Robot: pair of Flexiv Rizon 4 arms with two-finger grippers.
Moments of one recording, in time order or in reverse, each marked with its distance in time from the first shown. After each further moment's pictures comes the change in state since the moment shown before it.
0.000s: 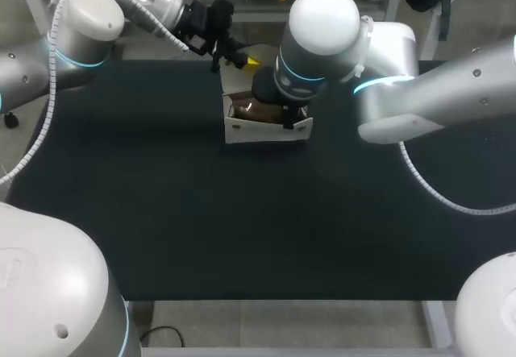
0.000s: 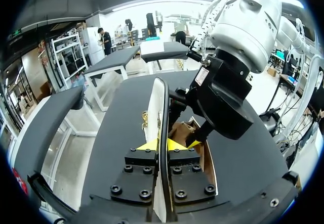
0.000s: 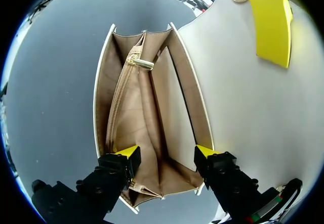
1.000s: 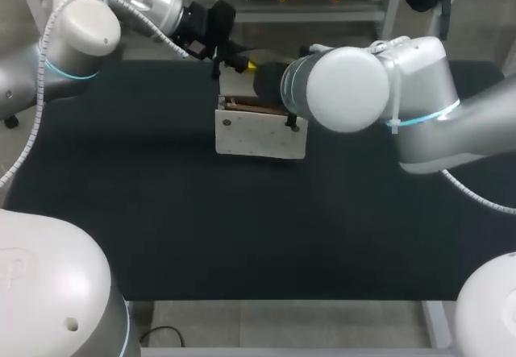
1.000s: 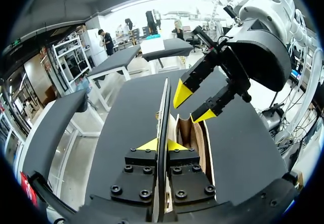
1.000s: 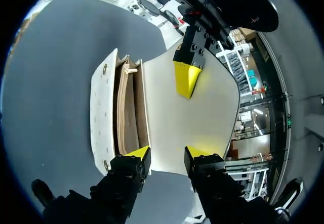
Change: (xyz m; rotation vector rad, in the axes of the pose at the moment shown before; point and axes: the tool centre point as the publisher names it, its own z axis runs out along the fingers) left arm 0.031 -0.018 -0.010 -0.032 -0.060 0.034; right arm -0.009 0.009 -0.116 -0.087 -0.348 0.032
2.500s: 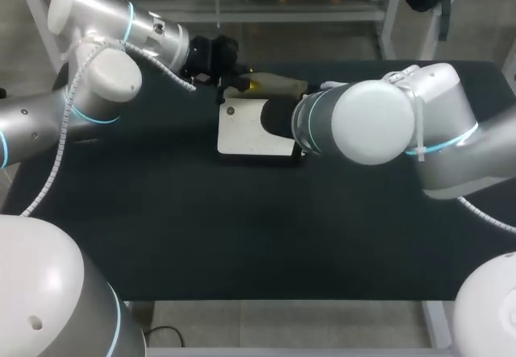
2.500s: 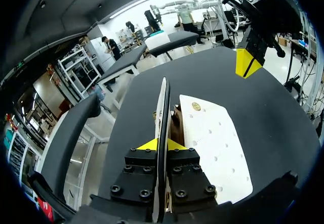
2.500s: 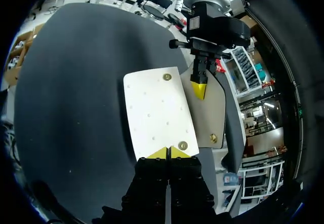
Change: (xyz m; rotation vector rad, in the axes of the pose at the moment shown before) left arm -0.025 0.058 0.046 -0.014 -0.145 0.165; right arm 0.074 -0.016 -0.015 -0.030 0.112 0.087
